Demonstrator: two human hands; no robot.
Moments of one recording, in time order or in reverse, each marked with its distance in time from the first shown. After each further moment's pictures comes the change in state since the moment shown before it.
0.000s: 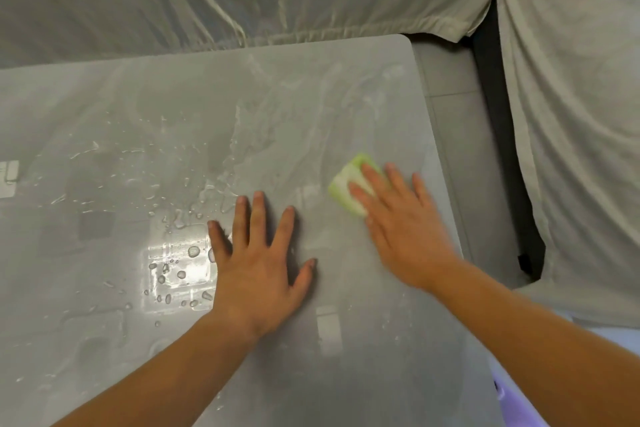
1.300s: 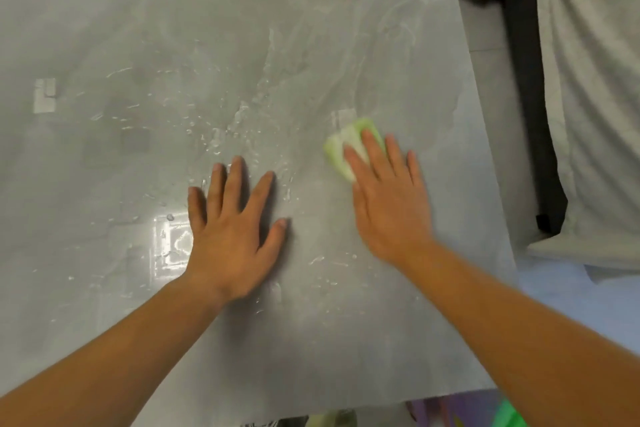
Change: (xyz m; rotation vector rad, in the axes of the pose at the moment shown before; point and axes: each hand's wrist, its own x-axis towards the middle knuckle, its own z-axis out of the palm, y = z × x) left_hand -0.074 -0.071 0.022 -0.141 0.054 -0.039; right_hand -0.035 -0.105 0.028 0.077 0.104 0.141
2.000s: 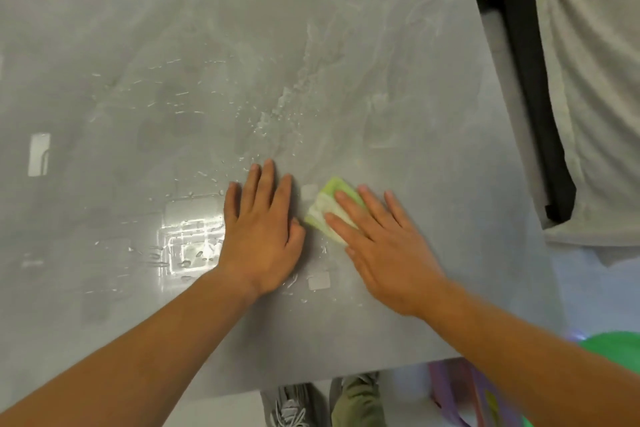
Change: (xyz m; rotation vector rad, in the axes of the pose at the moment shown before) left_hand -0.038 -0.028 -0.006 -0.052 0.008 0.101; right_hand -0.083 -0.066 0.019 -0.100 -0.132 -0.321
